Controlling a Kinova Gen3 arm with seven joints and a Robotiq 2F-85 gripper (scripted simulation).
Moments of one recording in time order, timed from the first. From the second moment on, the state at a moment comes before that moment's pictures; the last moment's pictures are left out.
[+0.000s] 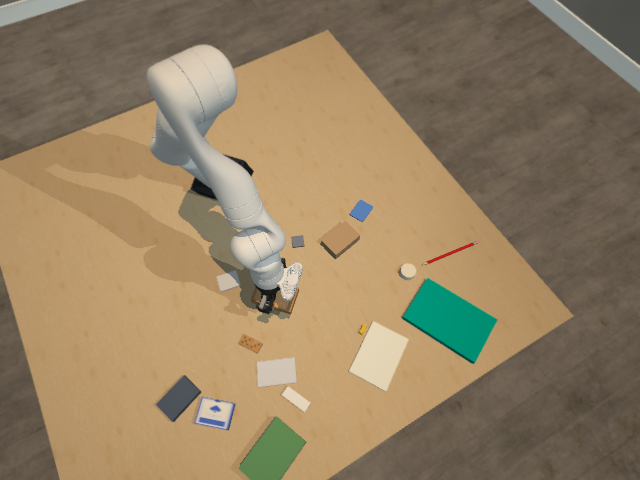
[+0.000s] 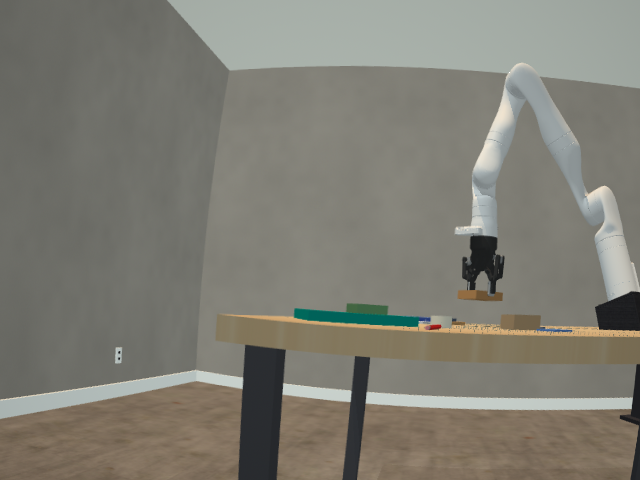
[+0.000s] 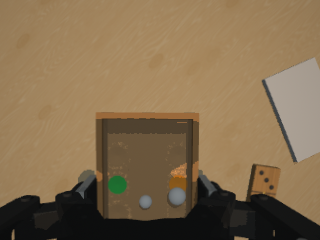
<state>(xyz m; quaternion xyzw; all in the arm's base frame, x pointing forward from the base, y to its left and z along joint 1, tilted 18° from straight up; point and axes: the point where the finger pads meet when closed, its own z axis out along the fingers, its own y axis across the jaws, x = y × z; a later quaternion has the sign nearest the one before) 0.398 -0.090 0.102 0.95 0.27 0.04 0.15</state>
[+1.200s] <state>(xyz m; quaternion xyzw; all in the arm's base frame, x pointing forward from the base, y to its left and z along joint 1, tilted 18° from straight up) 0.403 -0.077 0.099 0.94 0.31 0.11 0.01</state>
